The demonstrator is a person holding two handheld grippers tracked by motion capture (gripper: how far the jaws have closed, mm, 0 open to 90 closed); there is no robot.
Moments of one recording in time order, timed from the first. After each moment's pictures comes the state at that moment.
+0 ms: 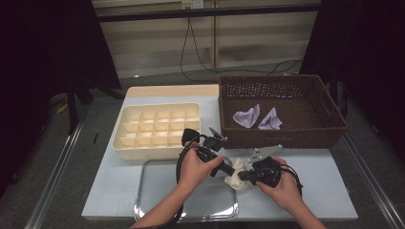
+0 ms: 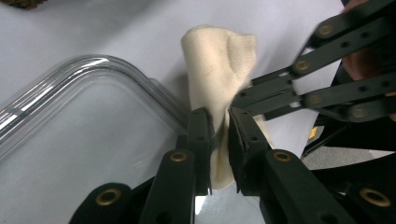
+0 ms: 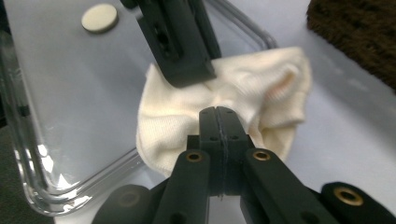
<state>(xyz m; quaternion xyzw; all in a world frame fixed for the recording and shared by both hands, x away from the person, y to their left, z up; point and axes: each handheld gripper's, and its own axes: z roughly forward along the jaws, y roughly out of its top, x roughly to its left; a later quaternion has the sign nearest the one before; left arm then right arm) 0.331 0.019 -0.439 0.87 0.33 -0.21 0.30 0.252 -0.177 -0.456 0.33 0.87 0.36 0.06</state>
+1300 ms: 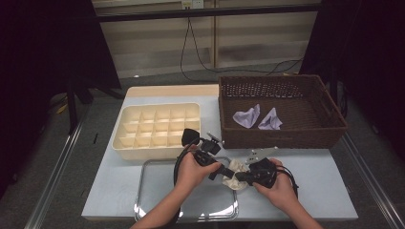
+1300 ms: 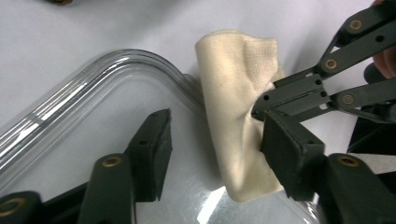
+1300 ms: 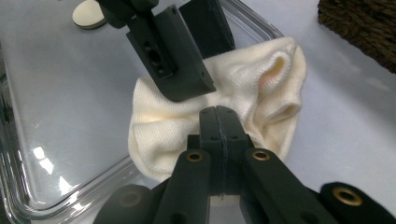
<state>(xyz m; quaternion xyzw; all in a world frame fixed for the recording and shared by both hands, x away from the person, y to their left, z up) 0.332 0.026 -0.459 0.88 0.32 -0.17 0.30 0.255 -0.172 -0.468 0.33 0.87 0.37 0.05</state>
